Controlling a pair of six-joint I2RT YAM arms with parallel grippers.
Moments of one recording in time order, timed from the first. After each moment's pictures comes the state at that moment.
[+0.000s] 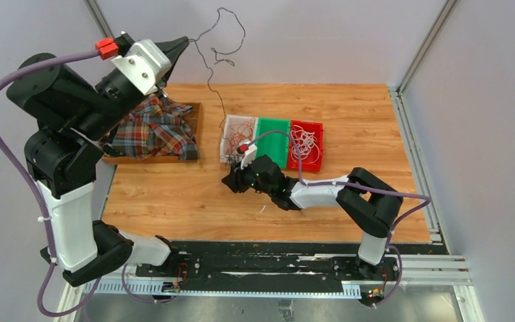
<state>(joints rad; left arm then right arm) -0.58 1.34 2.40 -0.82 0.21 0.62 1.00 1.80 0.92 0.60 -0.04 0.37</state>
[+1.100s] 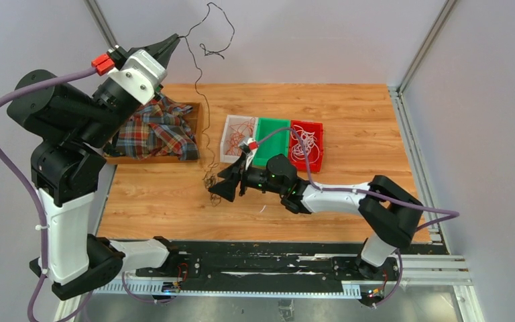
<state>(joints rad) -0.58 1.22 2.17 -0.59 0.14 0.69 1.01 1.61 0.83 0.82 -0.33 0.47</state>
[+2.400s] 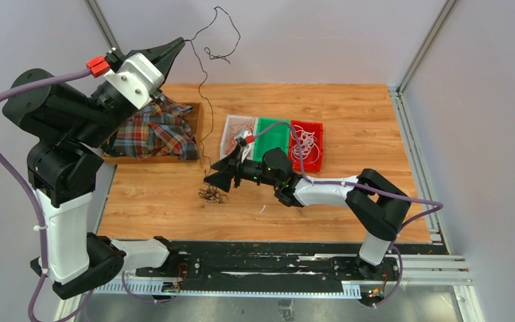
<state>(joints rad) -0.58 1.23 2.20 -0.62 0.22 0.66 0.98 1.73 0.93 0.92 -0.38 0.44</state>
